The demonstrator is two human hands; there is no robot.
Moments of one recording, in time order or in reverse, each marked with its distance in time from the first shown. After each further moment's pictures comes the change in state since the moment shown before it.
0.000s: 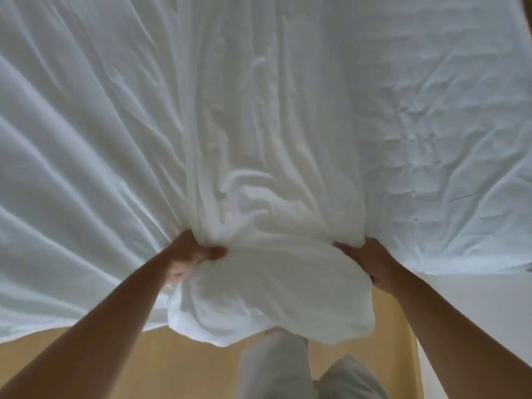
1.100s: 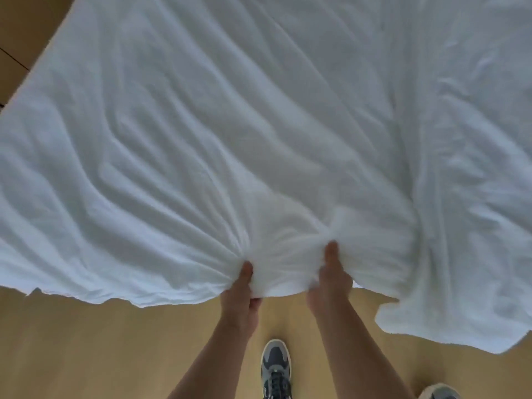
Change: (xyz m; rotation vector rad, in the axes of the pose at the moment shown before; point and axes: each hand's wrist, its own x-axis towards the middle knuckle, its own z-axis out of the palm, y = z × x) left_hand -0.077 -0.212 -0.279 -1.019 0.437 0.164; right_hand -0.055 0.065 0.556 0.958 0.189 -0.003
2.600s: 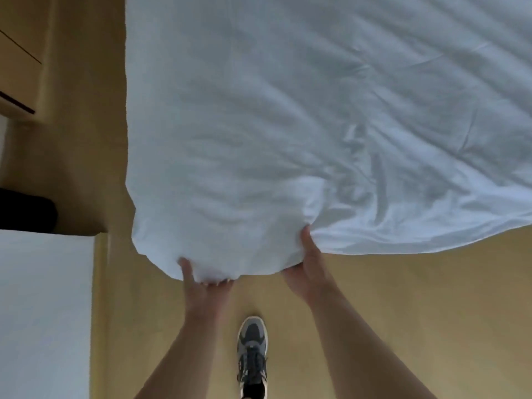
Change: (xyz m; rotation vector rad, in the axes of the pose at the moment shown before) left_hand 0.238 0.497 -0.467 -0.236 -0.175 -0.175; right_hand -0.119 0.584 0.305 0.093 -0.399 0.141
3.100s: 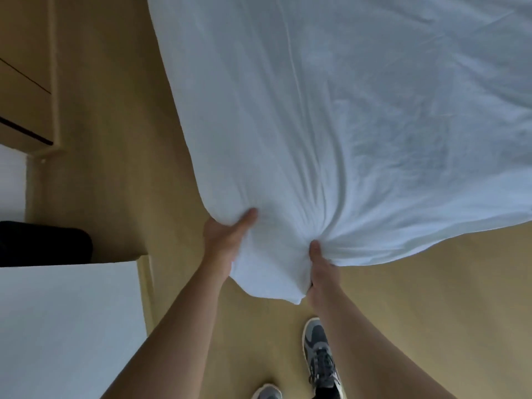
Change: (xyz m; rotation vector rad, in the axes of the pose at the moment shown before) left_hand 0.063 0.177 0.057 1.069 -0.223 0.313; right_hand 0.049 0.161 0.089 -0.092 0.677 -0.093
